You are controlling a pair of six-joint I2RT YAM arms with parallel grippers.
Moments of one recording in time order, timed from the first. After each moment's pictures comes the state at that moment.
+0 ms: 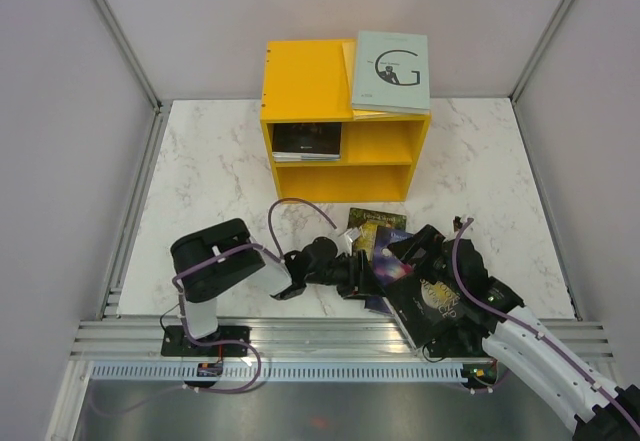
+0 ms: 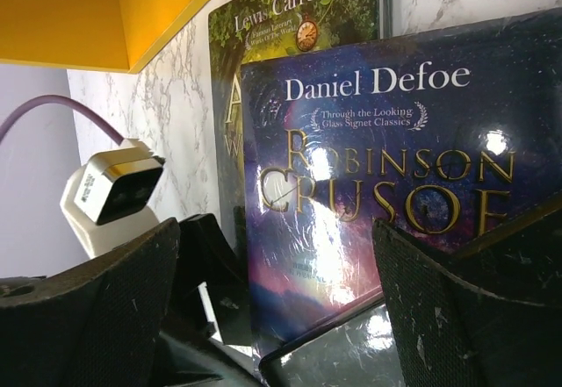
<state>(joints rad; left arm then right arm) -1.07 1.83 0.54 0.86 0.41 -1.20 0.56 0.47 0.18 -0.25 0.05 1.09</state>
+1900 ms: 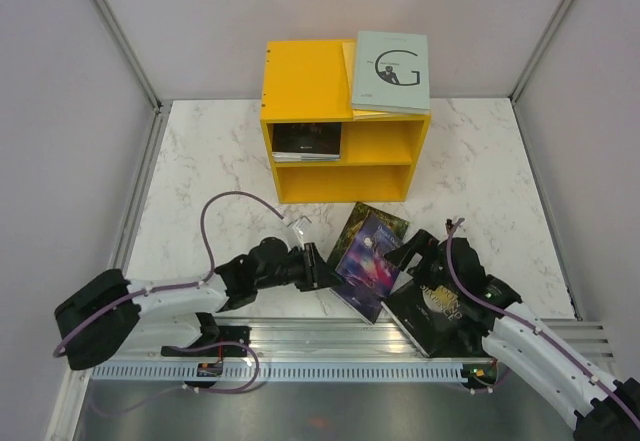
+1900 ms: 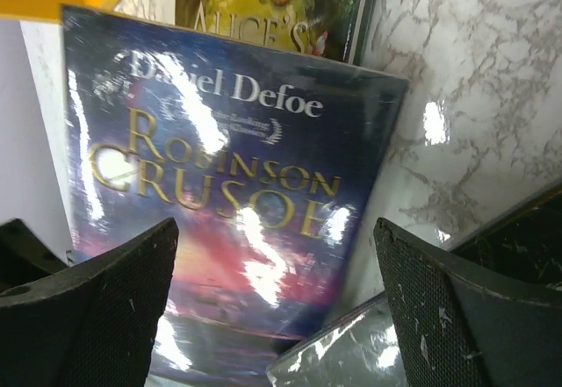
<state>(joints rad) -1.00 1.23 0.31 0.53 0.24 -1.10 0.56 0.52 0.19 -0.29 -0.02 1.06</state>
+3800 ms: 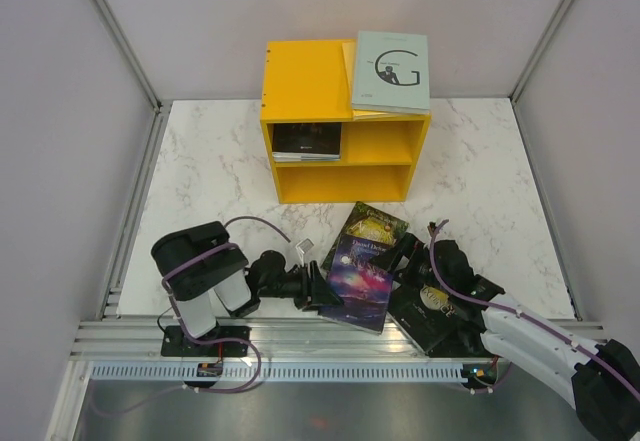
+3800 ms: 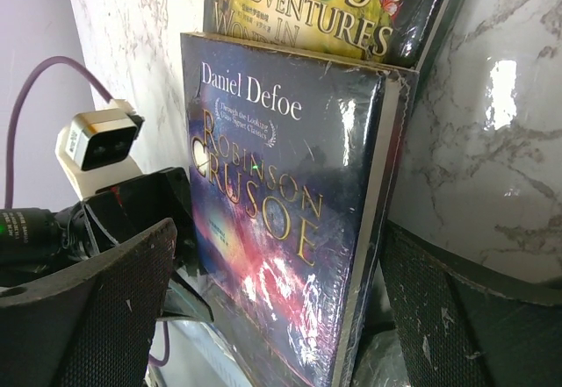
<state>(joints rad) -0.91 1.75 0.12 1.22 0.51 -1.23 0.61 0.73 0.09 0.07 -0.16 1.13</state>
